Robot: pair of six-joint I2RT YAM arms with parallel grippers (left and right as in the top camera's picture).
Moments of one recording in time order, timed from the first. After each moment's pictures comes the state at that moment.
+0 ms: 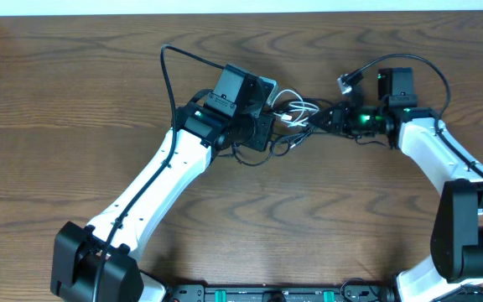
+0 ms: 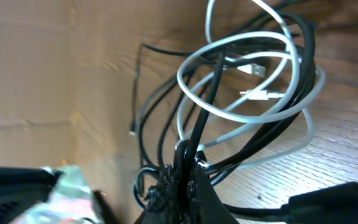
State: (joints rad) left arm -0.51 1.61 1.31 -0.71 0.28 -0.17; right arm 0.07 1.76 1.08 -0.33 -0.90 0.36
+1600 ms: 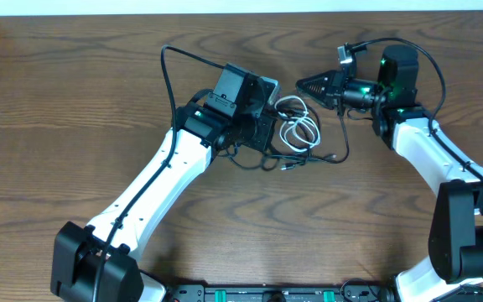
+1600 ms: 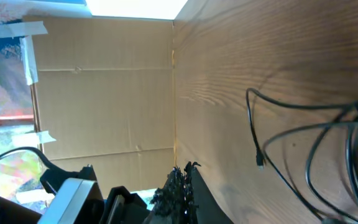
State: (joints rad) left arm -0.51 1.61 1.31 -0.69 0.31 -0.17; right arm 0.11 1.76 1.08 0.23 -1.08 1.07
